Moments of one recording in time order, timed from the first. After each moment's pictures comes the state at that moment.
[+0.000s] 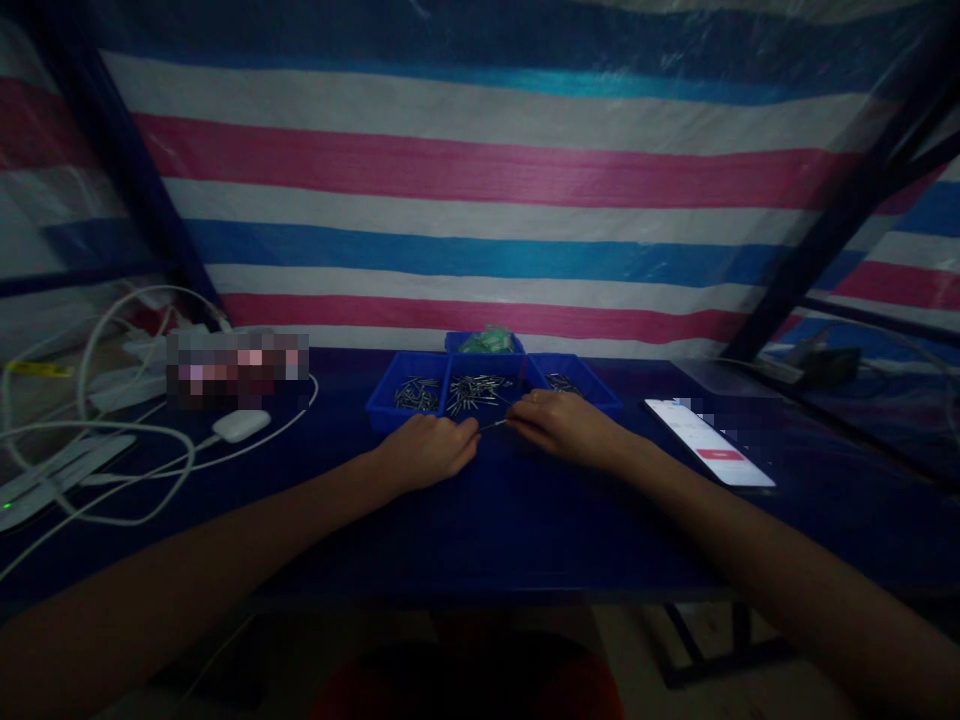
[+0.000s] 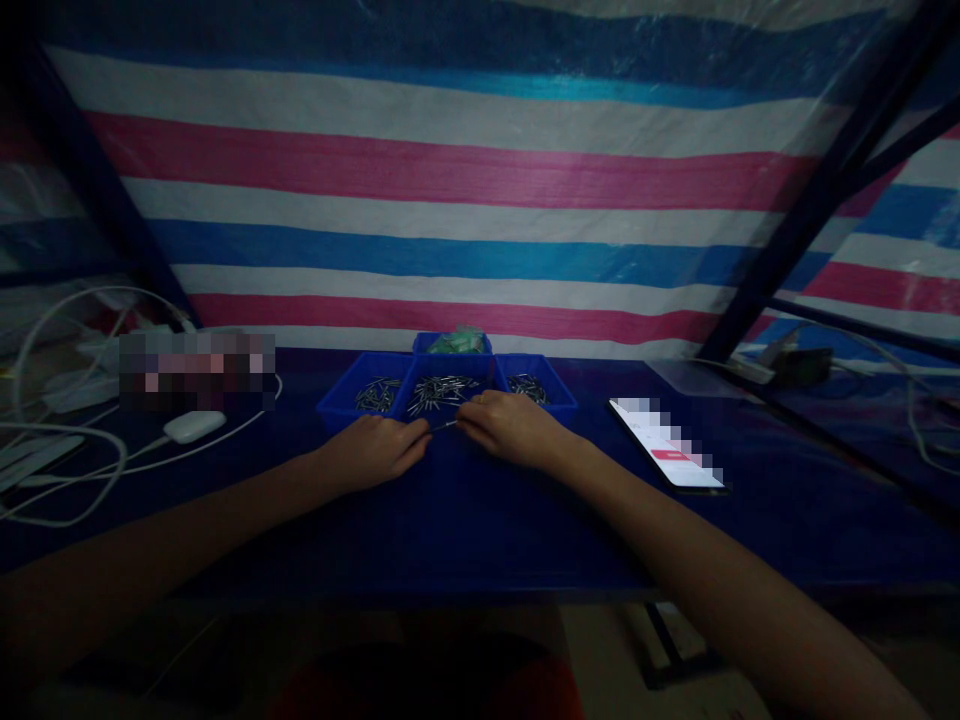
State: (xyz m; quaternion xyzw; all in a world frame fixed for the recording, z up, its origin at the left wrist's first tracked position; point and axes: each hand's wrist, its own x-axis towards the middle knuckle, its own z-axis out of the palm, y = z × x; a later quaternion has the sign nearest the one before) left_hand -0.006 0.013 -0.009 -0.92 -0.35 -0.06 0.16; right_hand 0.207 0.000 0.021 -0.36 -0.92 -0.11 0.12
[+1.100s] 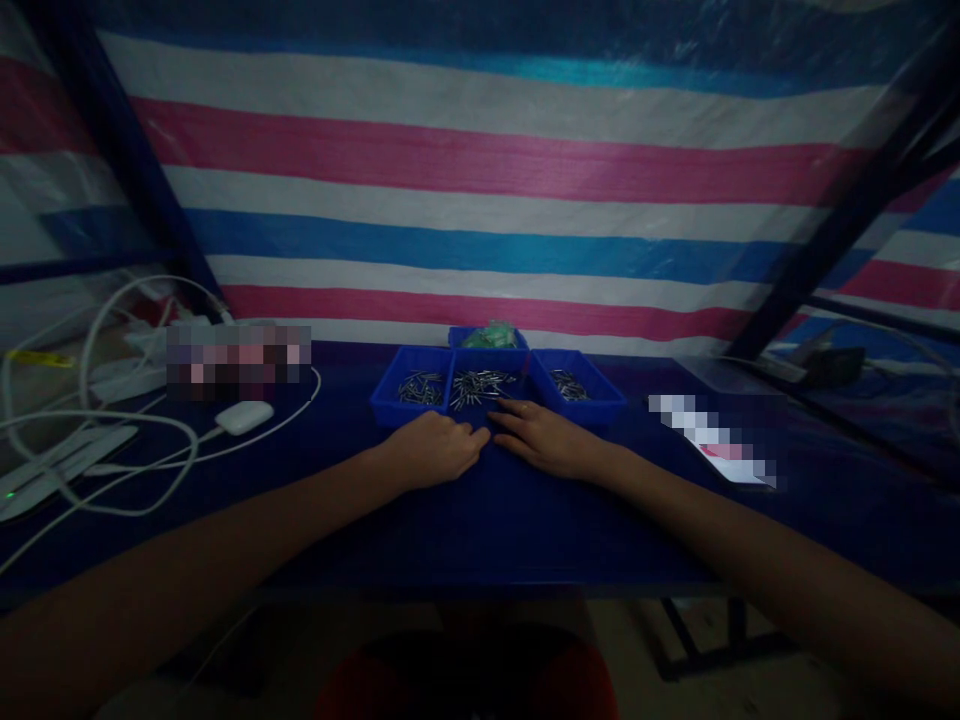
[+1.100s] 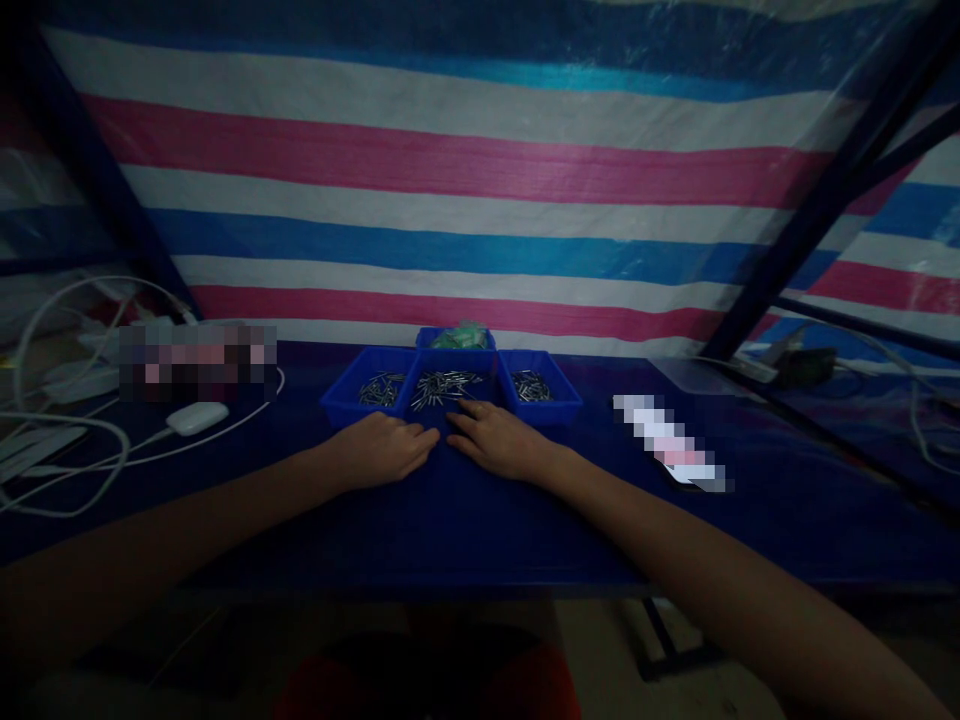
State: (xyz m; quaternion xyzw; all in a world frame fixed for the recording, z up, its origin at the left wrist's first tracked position) left_hand -0.007 0.010 -0.010 -0.94 -0.24 -0.04 0.24; right_hand 0.197 0.010 -0.016 -0.39 -0.92 -0.03 0.10
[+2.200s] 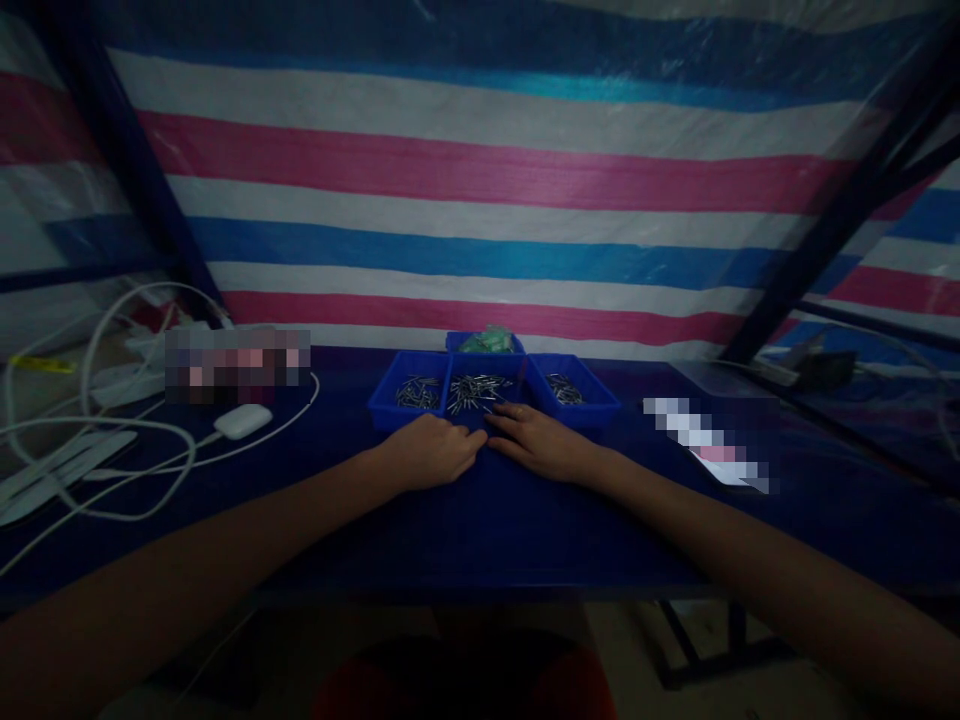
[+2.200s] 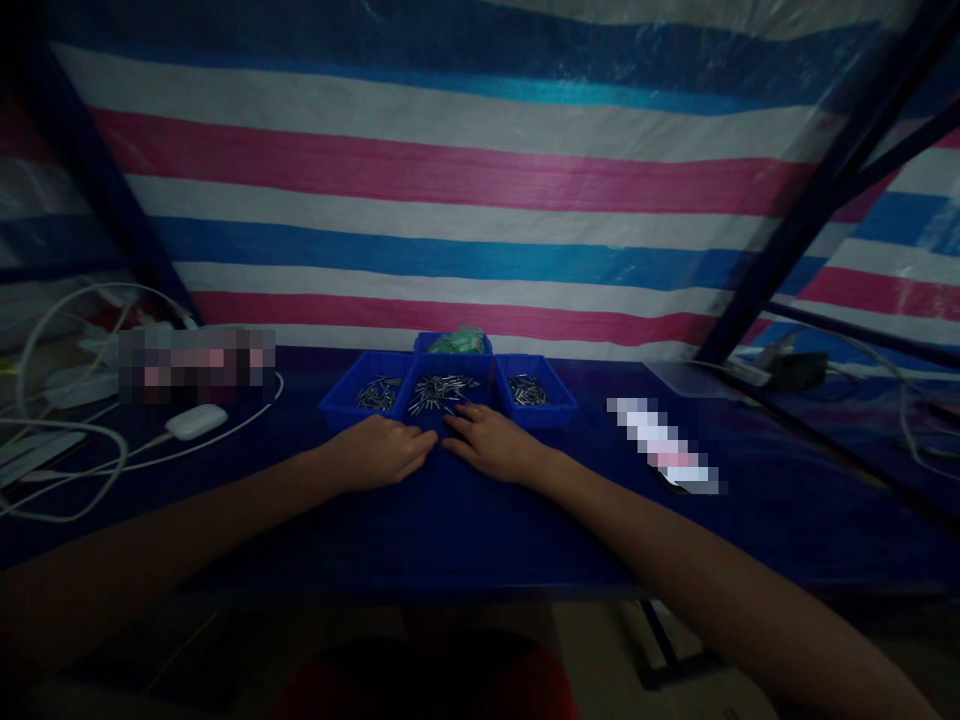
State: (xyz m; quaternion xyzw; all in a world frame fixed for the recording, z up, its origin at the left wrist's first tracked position) left_hand -0.007 0.014 -0.009 -0.95 -0.24 -0.05 0.21; right_hand 0.195 0.010 -0.018 -0.39 -0.91 -0.02 0.12
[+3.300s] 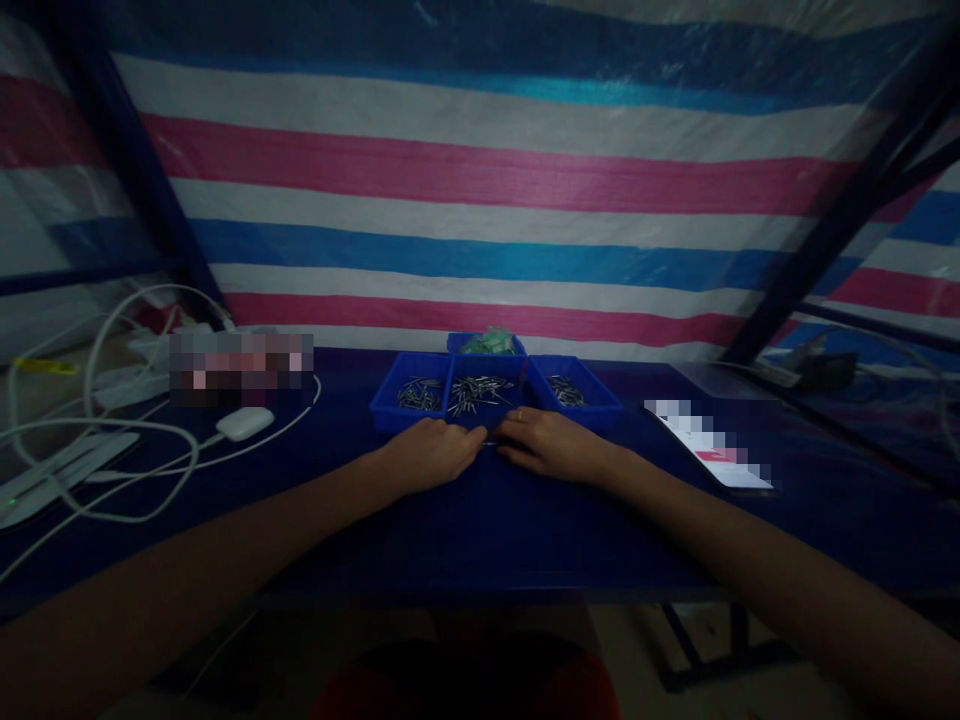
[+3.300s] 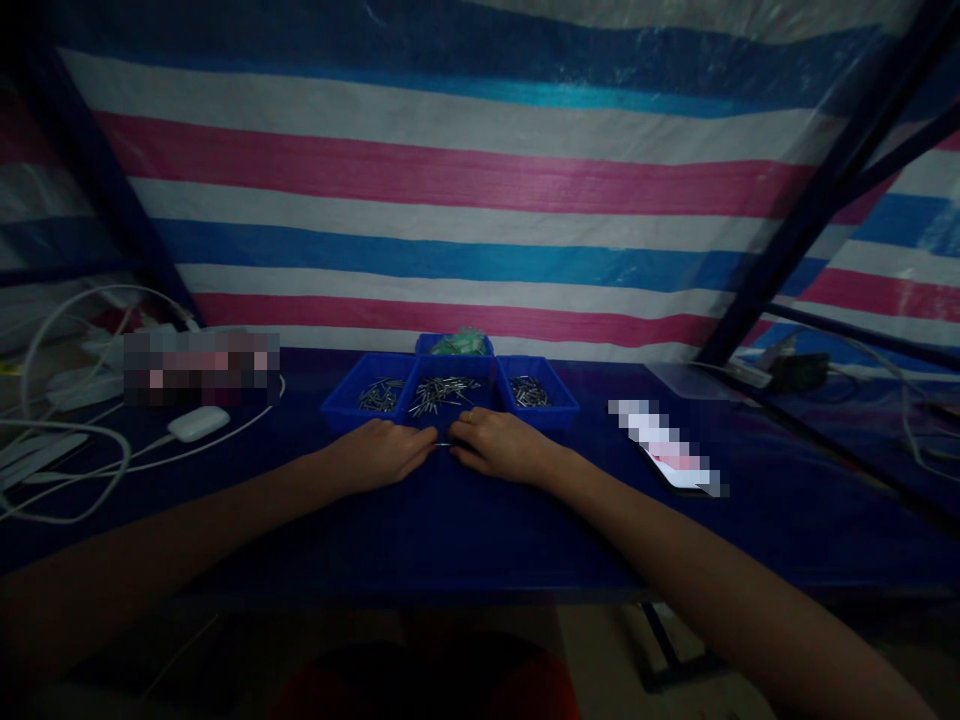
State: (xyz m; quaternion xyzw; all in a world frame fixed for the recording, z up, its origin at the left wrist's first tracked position) left_hand -0.008 0.016 -0.013 -0.94 -0.29 -0.06 0.15; right_hand 0.196 -0.001 0.003 -0.32 -0.94 -0.04 0.09
